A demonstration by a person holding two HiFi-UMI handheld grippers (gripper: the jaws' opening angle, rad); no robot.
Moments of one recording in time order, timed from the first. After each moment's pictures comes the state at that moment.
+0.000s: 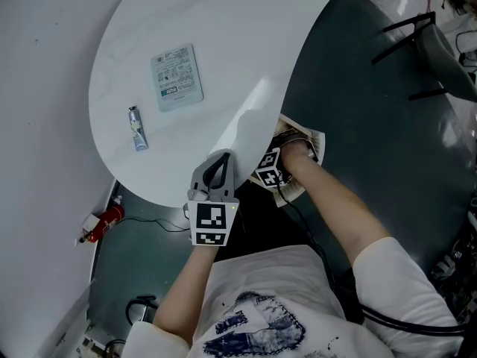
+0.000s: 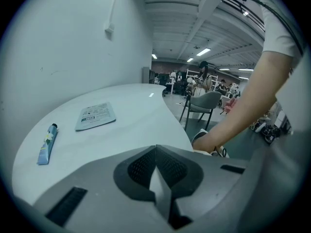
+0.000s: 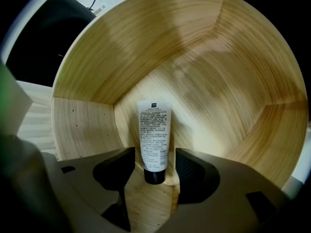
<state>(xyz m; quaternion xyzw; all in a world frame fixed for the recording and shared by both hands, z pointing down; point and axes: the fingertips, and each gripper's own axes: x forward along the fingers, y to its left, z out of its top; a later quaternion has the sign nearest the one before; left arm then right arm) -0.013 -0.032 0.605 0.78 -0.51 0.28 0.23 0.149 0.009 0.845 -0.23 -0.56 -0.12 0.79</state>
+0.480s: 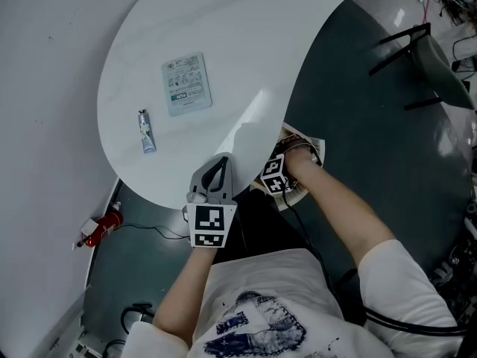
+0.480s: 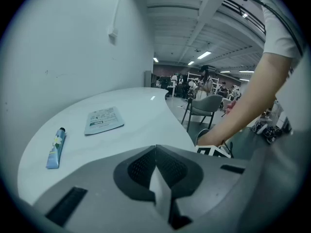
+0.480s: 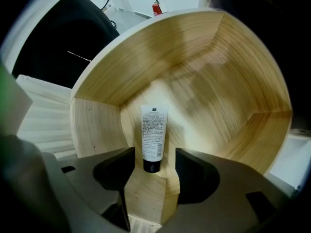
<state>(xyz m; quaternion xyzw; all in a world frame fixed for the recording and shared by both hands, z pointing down) -0.031 -0.031 0.589 0.78 -0.52 0.27 0.22 0.131 0.011 0.835 -0.23 -0.60 -0.15 0.75</state>
